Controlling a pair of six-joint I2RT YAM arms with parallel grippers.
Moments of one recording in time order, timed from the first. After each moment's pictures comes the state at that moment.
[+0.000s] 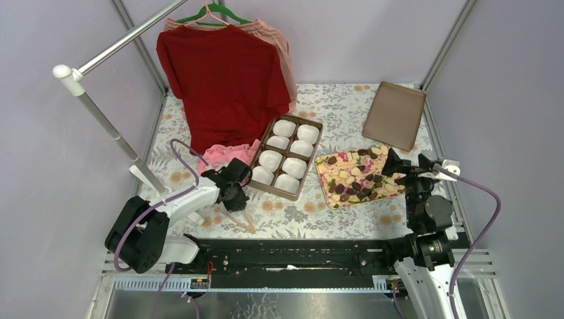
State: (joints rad) left arm -0.55 1.33 0.64 -0.62 -0.12 -1.05; right arm 0.18 0.16 0.42 -0.06 0.28 0.16
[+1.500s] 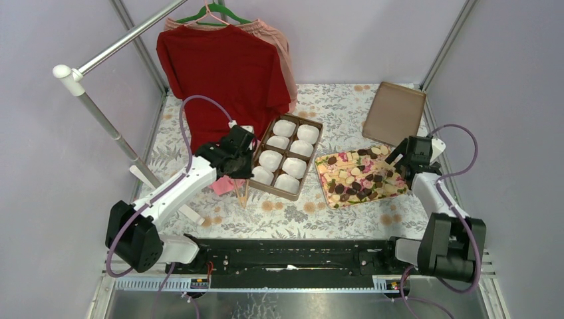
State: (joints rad) left arm -0.55 1.33 1.06 -0.78 -0.10 -0.48; right arm -0.14 1.20 0.65 -0.26 0.27 0.52
